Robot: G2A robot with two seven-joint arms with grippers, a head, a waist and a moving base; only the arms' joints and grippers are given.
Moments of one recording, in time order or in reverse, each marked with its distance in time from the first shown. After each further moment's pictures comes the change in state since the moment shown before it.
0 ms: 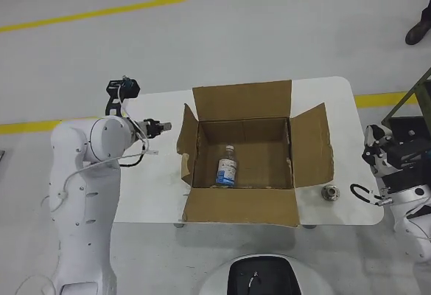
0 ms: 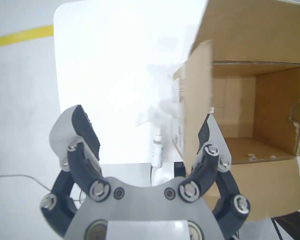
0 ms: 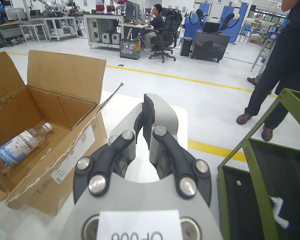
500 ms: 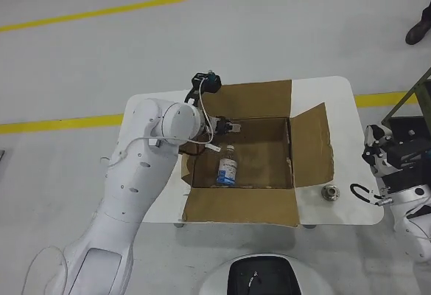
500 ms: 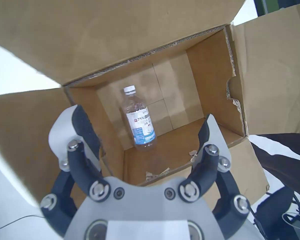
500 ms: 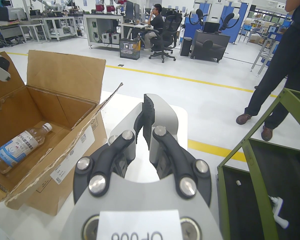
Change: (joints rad) left arm -0.208 -0.108 0.371 0.174 -0.328 -0.010 0.170; right arm 0.000 0.000 0.000 0.000 0.000 0.000 0.000
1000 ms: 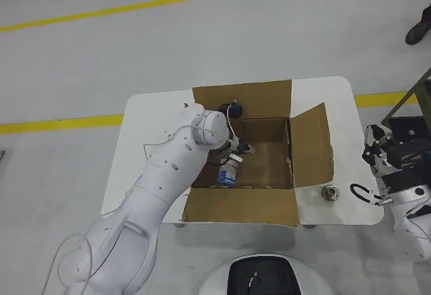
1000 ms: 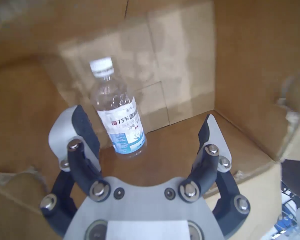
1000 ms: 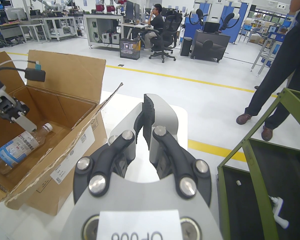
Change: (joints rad) left arm -0.183 -0.184 0.359 0.616 -0.276 -0.043 0.146; right arm 0.000 0.000 0.000 0.000 0.000 0.000 0.000
